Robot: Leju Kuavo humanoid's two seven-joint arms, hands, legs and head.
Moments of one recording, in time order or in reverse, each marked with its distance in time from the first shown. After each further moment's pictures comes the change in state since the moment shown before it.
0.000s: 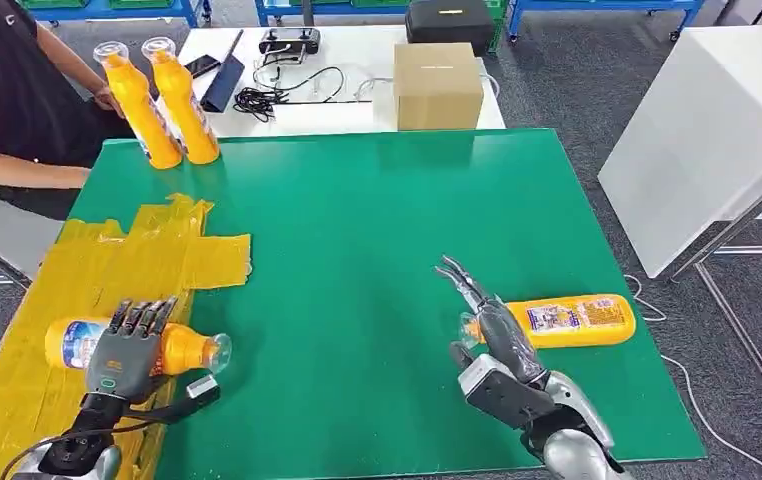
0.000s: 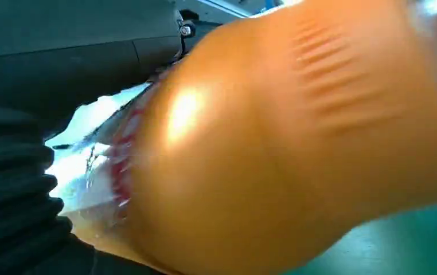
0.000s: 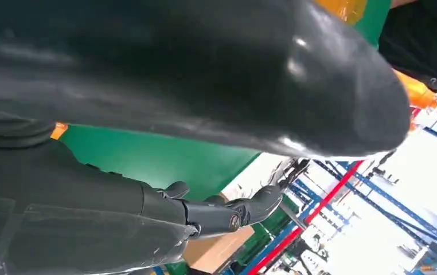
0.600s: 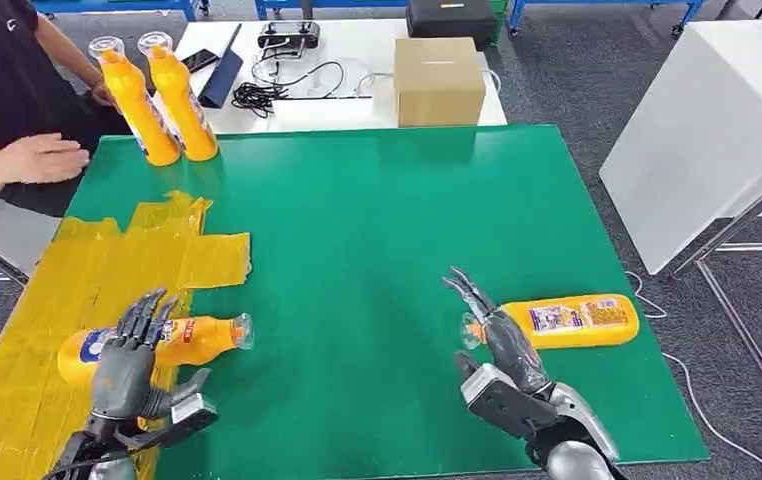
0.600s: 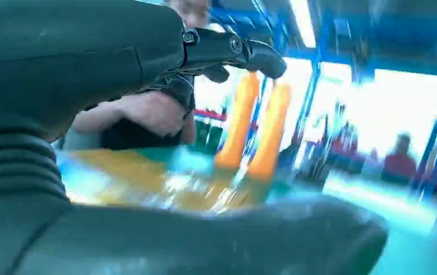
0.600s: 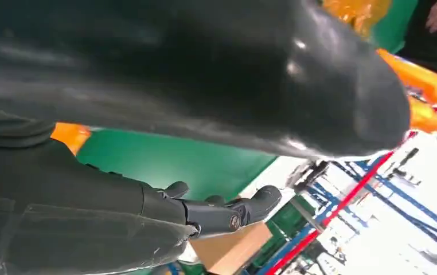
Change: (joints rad) left arm 0.117 -0.212 0.258 -0.231 0.581 0.084 -0.632; right arm 0.056 -0.017 -0.008 -0.008 0.022 -0.039 0.000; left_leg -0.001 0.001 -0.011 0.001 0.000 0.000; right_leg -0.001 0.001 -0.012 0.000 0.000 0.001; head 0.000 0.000
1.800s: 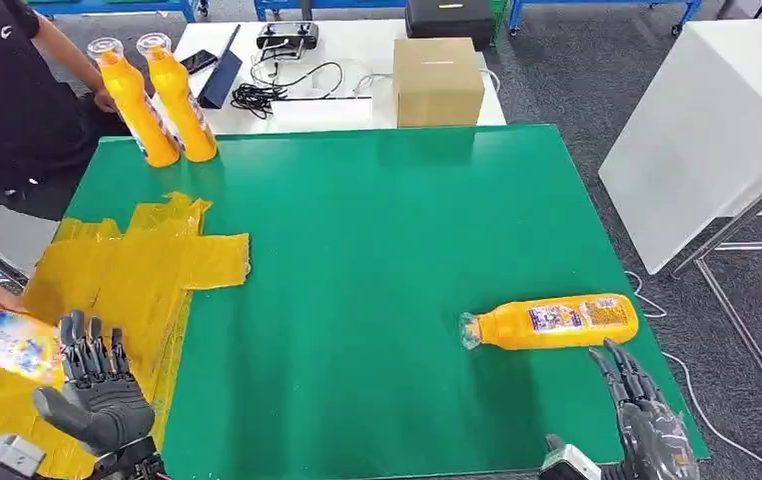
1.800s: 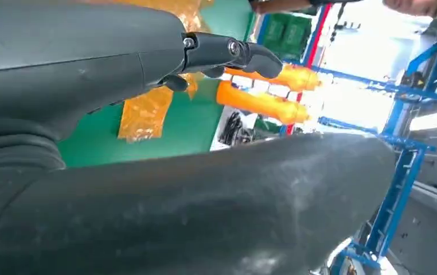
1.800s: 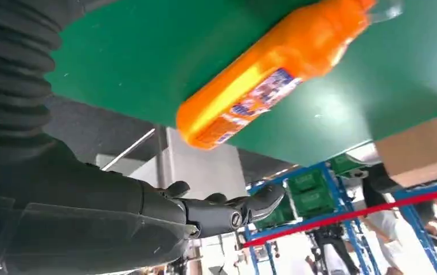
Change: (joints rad) left arm 0.258 -0.280 -0.088 -0.481 1.190 -0.465 0.047; right arm 0.550 -0.201 -0.303 -0.281 0.468 -0.285 0.347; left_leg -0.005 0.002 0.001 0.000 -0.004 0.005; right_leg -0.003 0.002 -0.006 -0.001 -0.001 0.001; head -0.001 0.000
